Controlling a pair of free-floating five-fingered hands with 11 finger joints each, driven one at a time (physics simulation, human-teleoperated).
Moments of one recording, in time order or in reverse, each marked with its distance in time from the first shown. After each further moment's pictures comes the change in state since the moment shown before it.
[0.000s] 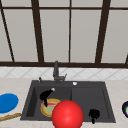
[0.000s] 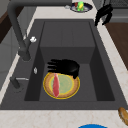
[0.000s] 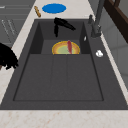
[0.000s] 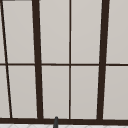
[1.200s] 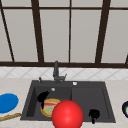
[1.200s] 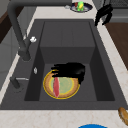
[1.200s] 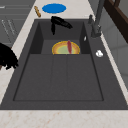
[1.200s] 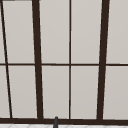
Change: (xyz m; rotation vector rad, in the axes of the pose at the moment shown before) left hand 0.032 0.003 0.003 -0.143 0.117 0.028; right hand 0.000 0.000 0.000 0.000 0.000 0.000
